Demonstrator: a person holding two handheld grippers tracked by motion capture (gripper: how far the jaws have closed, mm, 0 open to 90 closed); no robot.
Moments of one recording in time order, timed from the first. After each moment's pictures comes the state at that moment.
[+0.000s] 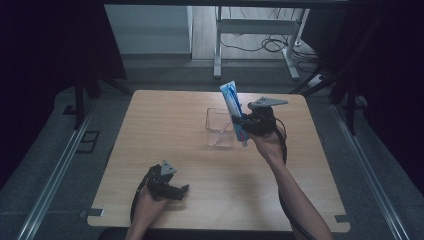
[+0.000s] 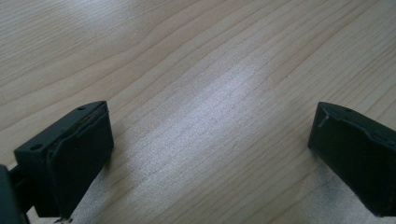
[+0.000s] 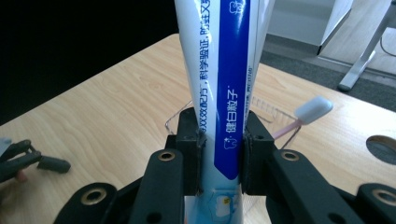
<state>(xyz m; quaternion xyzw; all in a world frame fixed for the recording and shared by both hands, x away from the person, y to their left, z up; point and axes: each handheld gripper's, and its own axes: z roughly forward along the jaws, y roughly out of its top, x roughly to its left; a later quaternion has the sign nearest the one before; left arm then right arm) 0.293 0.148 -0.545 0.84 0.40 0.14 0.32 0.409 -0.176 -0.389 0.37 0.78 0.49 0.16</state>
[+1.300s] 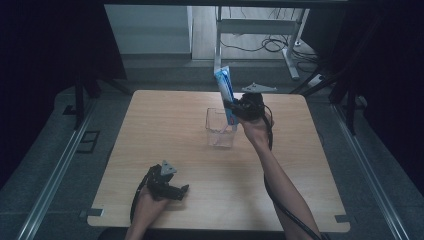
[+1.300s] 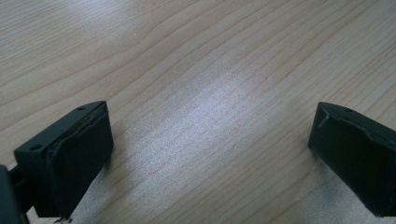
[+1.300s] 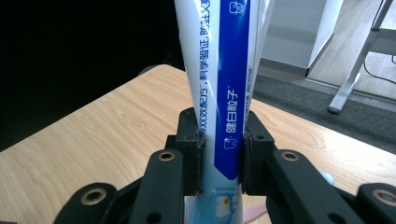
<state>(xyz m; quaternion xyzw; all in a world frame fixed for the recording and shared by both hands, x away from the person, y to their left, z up) 0.293 0.148 -0.545 0.84 0.40 0.14 0.32 0.455 -0.150 -0.387 0.37 0.75 0.51 0.19</state>
